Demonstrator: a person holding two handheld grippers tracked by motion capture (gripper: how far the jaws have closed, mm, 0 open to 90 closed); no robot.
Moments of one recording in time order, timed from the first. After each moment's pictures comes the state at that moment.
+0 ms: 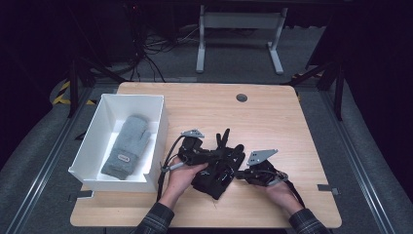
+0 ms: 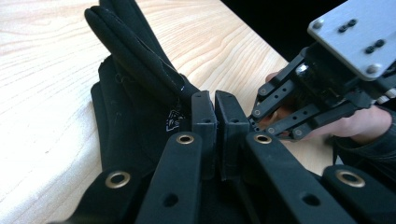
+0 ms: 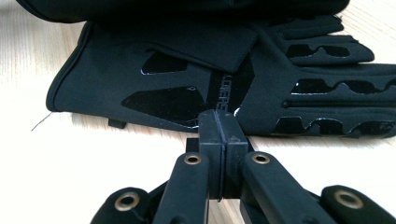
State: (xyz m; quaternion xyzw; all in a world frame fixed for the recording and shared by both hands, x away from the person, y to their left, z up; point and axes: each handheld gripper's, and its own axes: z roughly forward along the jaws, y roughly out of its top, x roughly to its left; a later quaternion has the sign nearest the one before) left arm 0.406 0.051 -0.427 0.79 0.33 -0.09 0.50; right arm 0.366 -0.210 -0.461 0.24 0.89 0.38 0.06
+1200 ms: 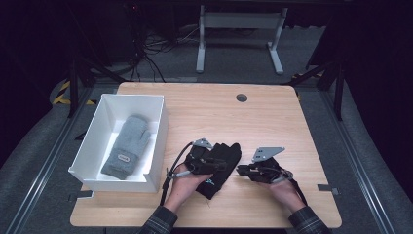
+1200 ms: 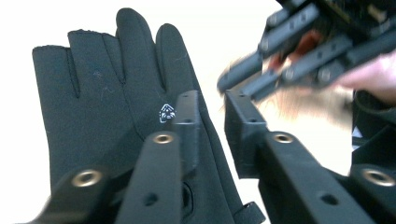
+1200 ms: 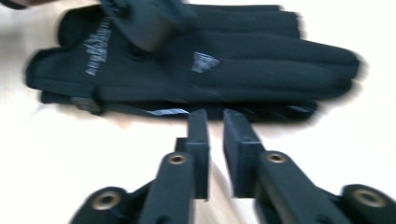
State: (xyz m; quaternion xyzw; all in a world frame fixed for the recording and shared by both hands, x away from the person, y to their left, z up) left arm 0.388 0.031 -0.438 0.84 0.30 -0.07 0.45; right arm 0.368 -0.227 -0.449 0.26 0.87 0.40 0.09
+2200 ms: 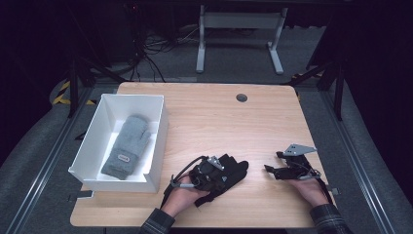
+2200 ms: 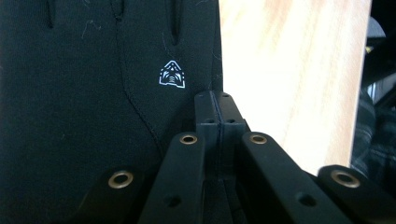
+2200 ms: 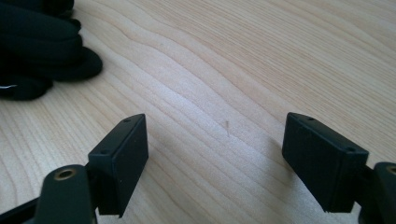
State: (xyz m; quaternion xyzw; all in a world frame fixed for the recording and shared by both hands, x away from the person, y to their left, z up) left arm 0.355 0.017 -0.449 0.92 0.22 -0.08 0.32; right arm 0.379 -0.317 -0.468 0.37 0.83 0.36 0.18
